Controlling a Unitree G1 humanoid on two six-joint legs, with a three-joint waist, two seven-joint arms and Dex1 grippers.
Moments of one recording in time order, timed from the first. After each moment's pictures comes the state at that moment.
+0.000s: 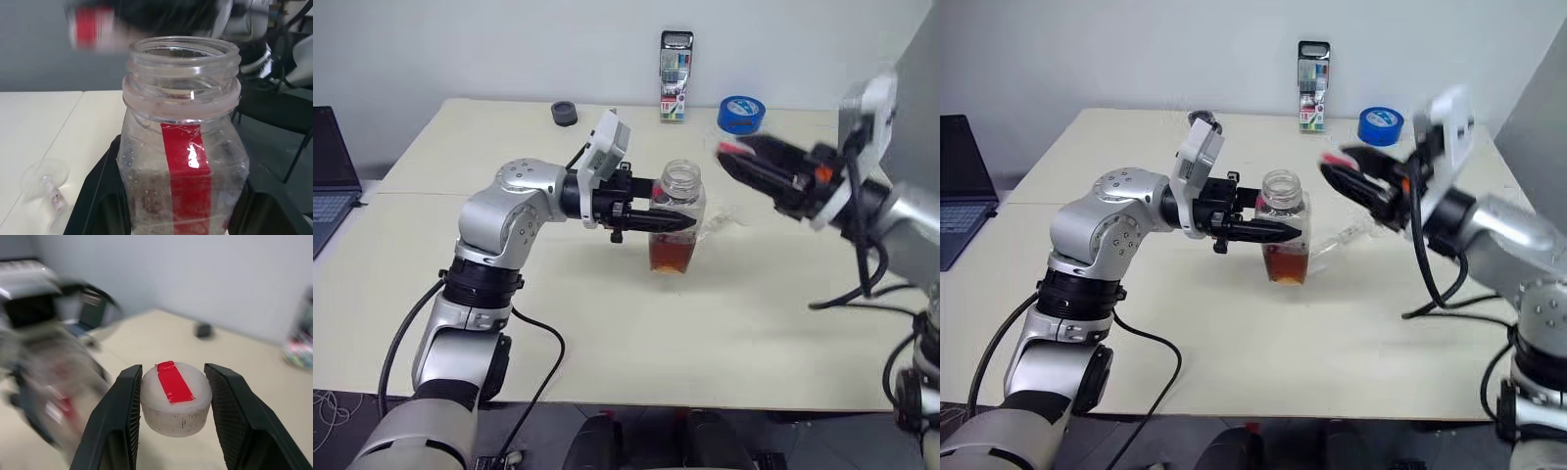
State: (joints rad) left arm -0.91 0.51 -0.12 0.05 -0.56 0.60 -1.30; right arm -0.45 -0.68 -0.28 -0.59 1.01 0.93 0.16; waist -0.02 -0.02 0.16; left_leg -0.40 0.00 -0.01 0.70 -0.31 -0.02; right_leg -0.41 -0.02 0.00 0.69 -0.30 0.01
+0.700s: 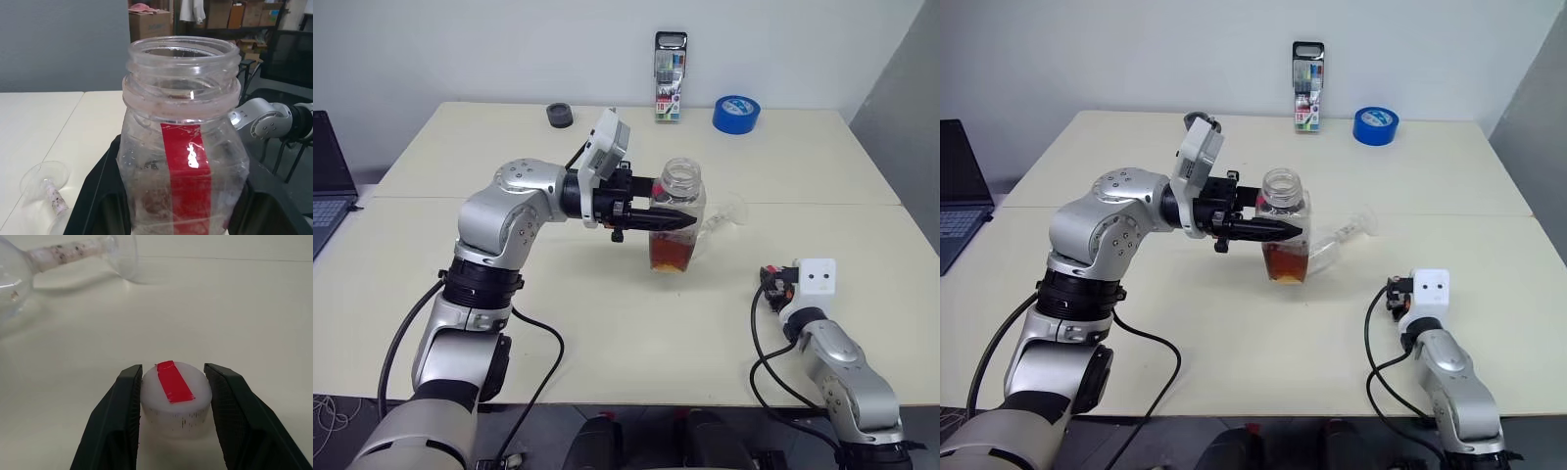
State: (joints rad) left arm -0.92 0.49 -0.12 0.05 -0.56 0.61 -1.28; right arm 0.02 -0.31 -0.06 -0.37 0.27 0.52 -0.04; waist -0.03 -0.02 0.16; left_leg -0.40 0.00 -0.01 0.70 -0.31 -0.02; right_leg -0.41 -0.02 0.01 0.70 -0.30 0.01
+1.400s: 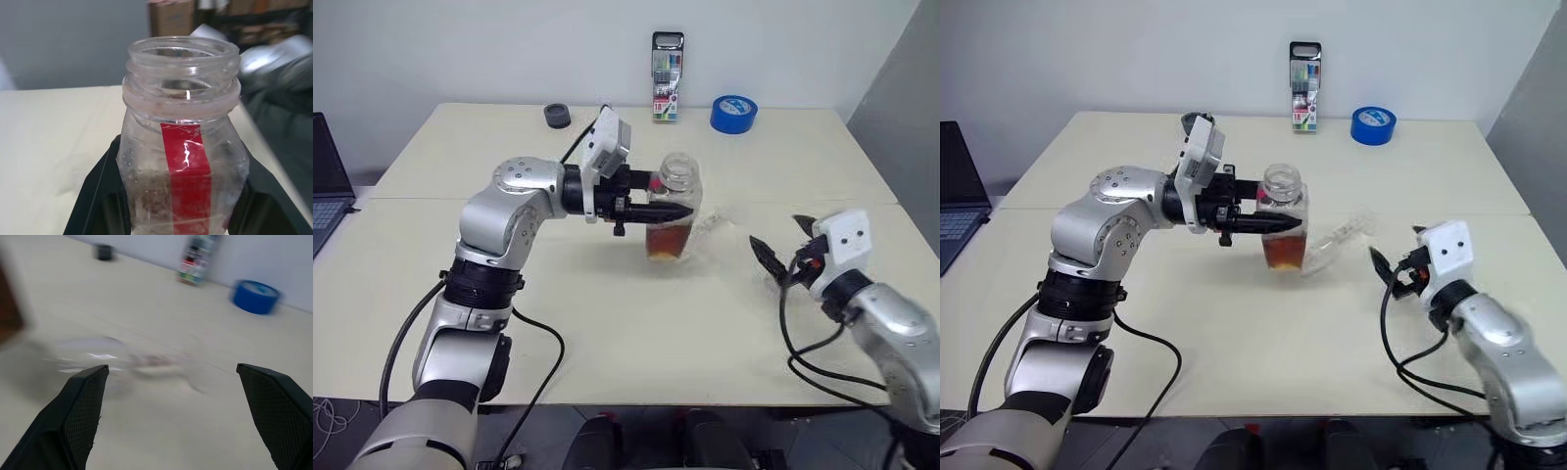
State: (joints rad) left arm -0.92 0.49 -0.12 0.09 -0.43 0.51 -1.15; right arm -0.14 -0.63 -0.23 -0.72 0.62 0.75 0.40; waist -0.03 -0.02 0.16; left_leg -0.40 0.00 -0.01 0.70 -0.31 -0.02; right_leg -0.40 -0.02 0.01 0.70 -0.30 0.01
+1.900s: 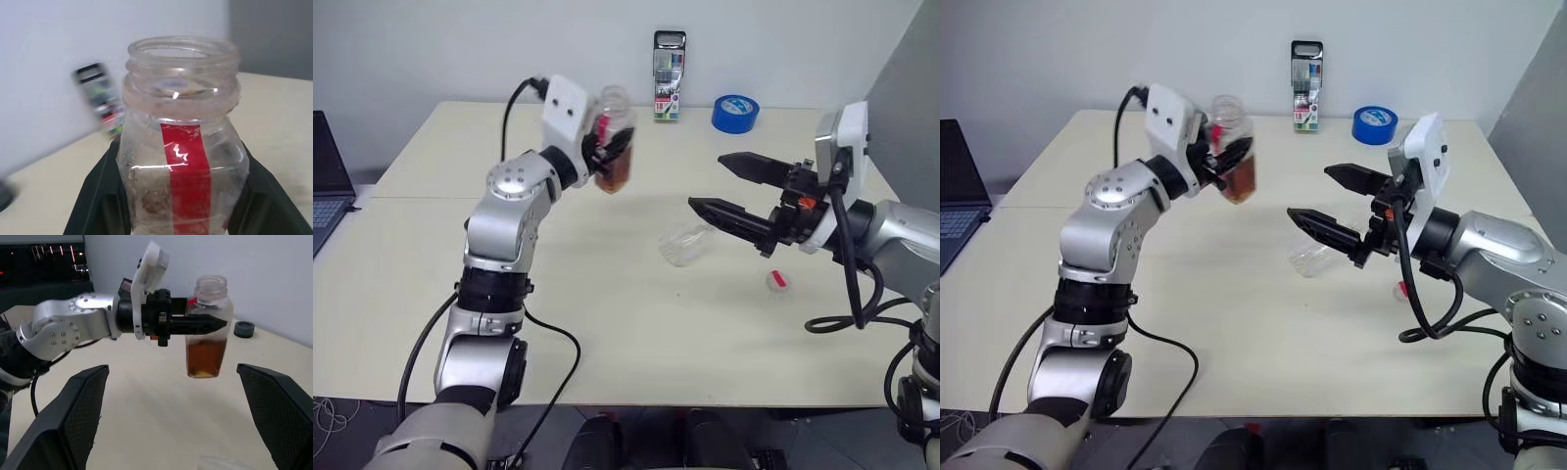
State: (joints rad) left arm -0.81 0.36 0.04 0.09 -0.14 0.49 -0.35; right arm -0.65 -0.70 -0.17 -0.59 1.09 0.97 0.39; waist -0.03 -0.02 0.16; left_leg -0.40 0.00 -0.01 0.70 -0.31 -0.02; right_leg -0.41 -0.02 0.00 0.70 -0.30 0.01
